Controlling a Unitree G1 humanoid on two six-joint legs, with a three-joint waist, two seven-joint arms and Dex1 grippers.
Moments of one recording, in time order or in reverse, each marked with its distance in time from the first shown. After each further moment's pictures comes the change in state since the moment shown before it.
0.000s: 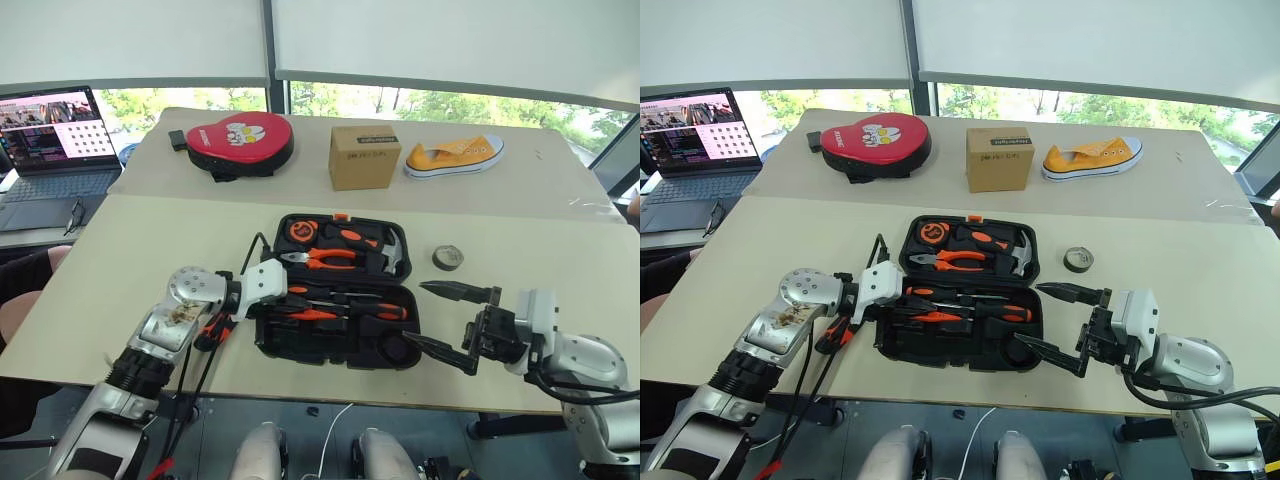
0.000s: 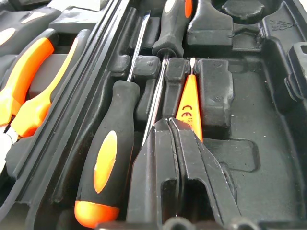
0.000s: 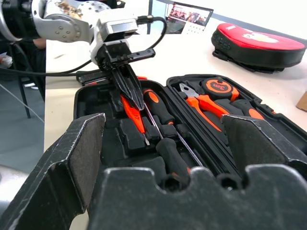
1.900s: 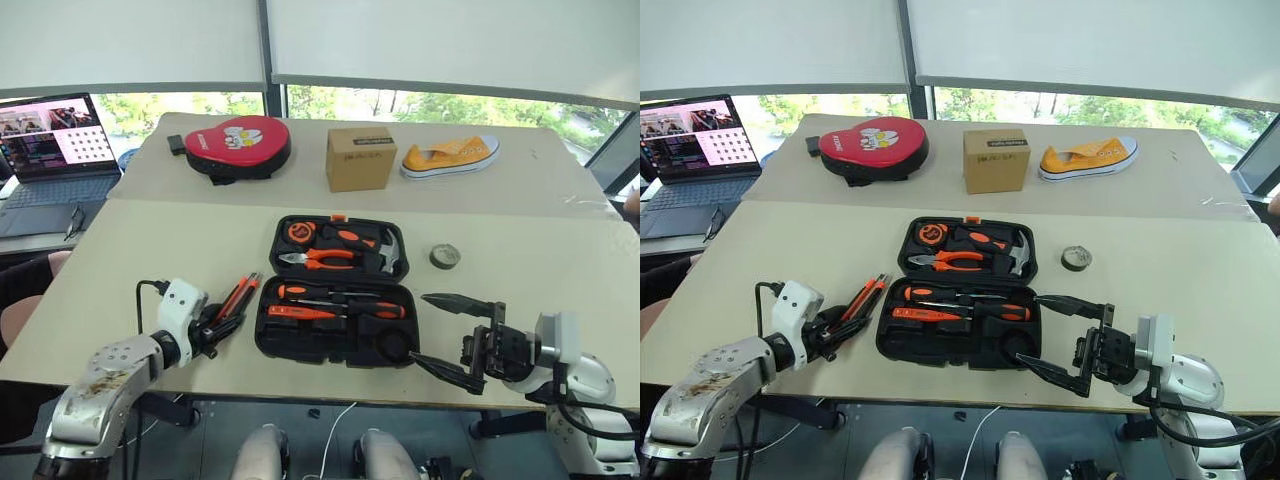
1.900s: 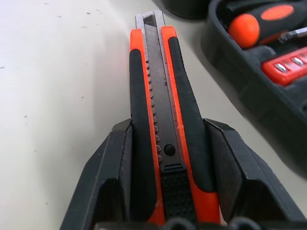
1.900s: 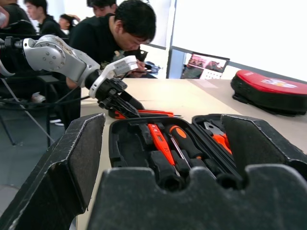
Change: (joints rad) left arm 0.499 0.093 0.415 -0.426 -0.256 0.546 0.535; right arm 0.043 0.094 0.004 0.059 0.113 -0.170 0.171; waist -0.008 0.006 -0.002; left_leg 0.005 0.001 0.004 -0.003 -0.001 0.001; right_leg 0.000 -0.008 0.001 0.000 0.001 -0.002
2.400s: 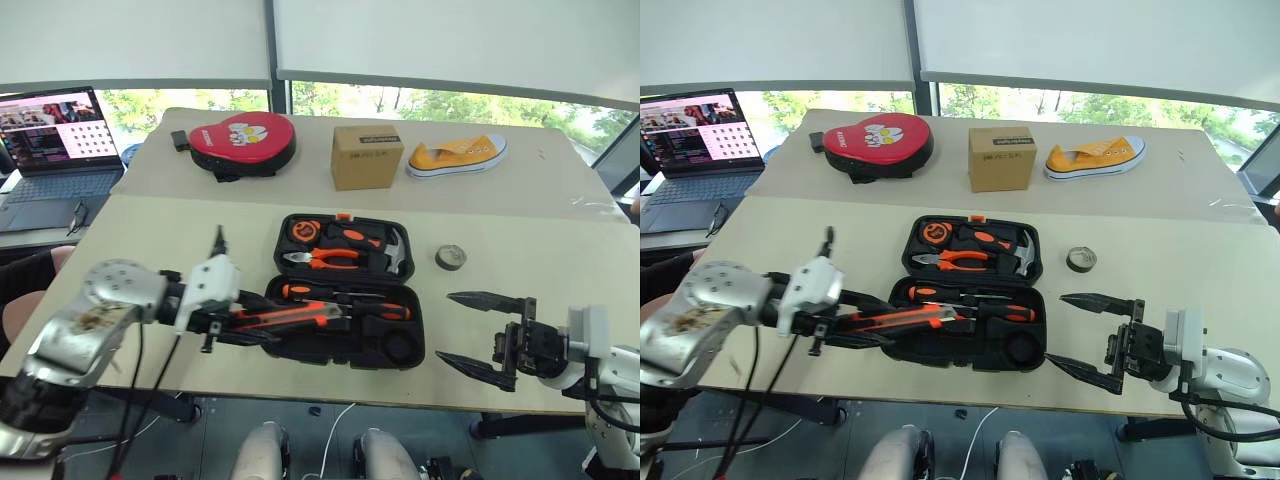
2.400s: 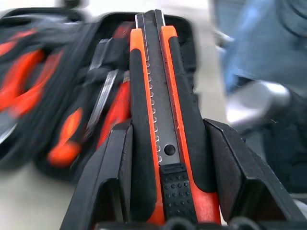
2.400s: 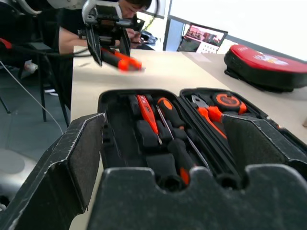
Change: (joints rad) left arm -0.428 0.220 -0.347 -0.013 -0.026 -0.173 -0.658; right arm 0.017 -0.124 -0.104 0.052 0.005 0.011 0.062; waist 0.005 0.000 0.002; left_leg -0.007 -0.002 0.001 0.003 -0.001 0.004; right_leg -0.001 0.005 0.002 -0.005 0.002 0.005
